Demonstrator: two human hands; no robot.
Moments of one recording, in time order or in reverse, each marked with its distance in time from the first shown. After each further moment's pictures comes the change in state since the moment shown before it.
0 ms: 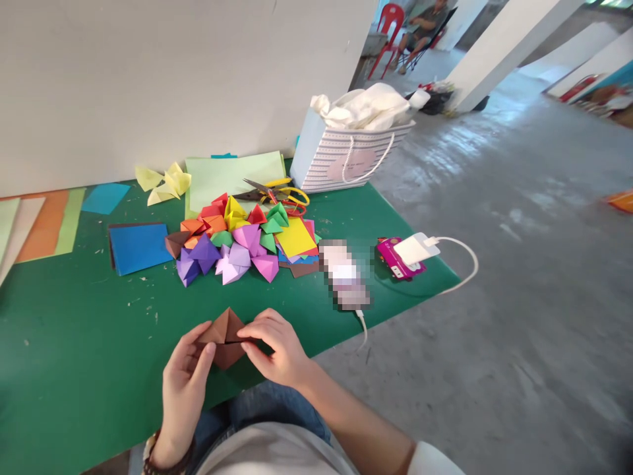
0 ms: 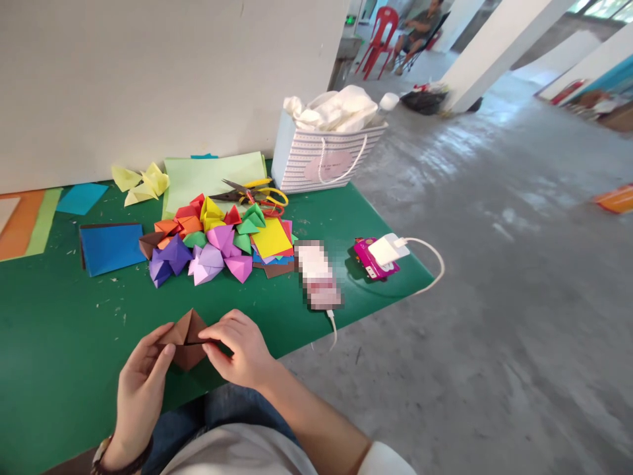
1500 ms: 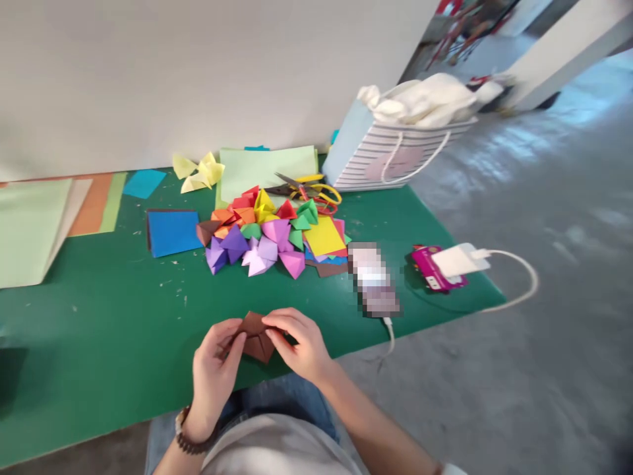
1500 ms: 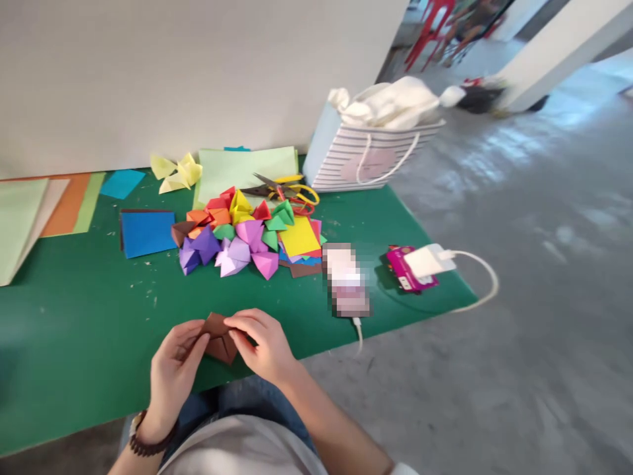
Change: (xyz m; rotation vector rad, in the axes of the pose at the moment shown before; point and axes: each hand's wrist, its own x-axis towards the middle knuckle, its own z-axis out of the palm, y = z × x) left_hand -0.008 -0.002 0.006 0.033 0.008 0.120; right_hand -0.009 0.004 0.005 0.043 -0.046 0.100
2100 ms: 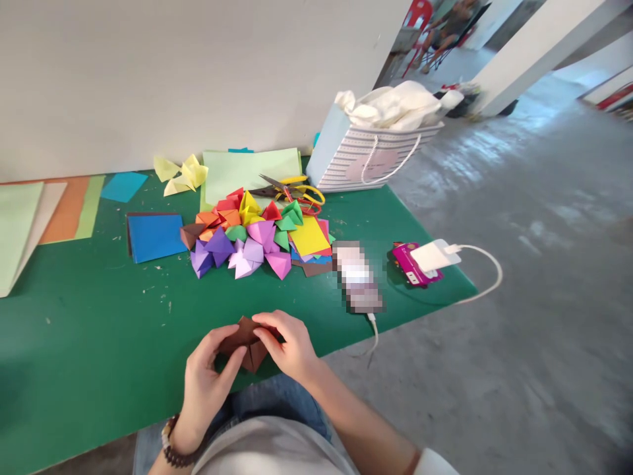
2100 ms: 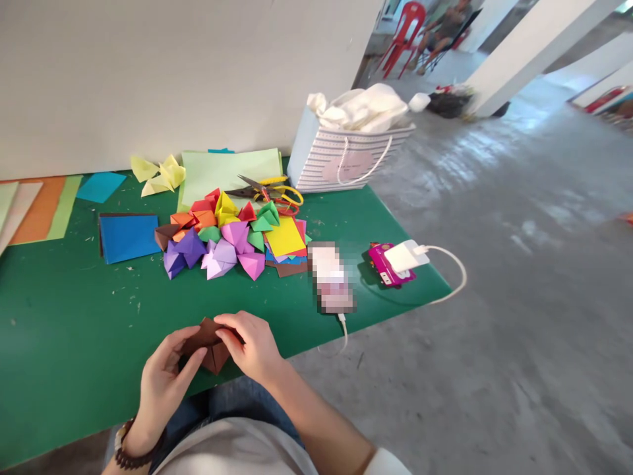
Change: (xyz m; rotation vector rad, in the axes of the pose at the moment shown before) left_hand -0.001 -0.003 -0.003 0.178 -0.148 0.150; right_hand 0.001 0.001 0.001 -0.080 0.047 0.014
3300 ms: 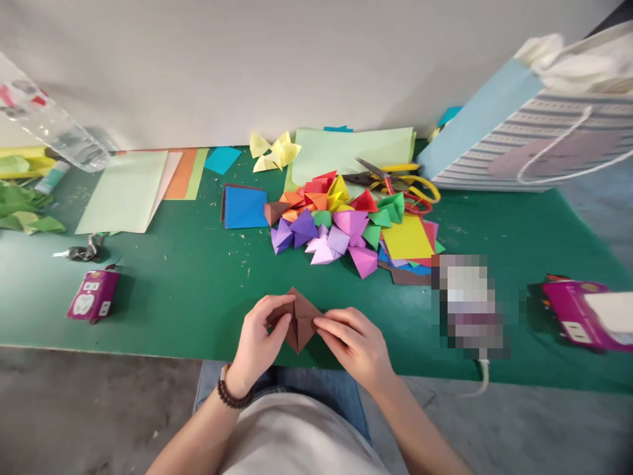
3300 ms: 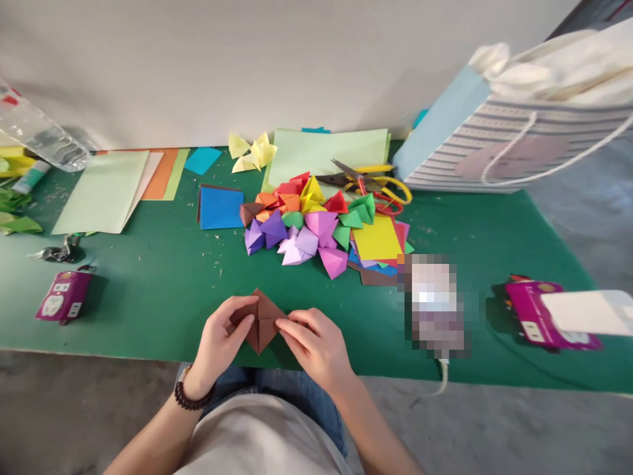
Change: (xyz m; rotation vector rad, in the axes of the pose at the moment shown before) left_hand -0.001 0.021 -0.024 -0.143 0.004 -0.145; right_hand -0.011 0.000 -0.003 -0.100 -0.146 -0.202
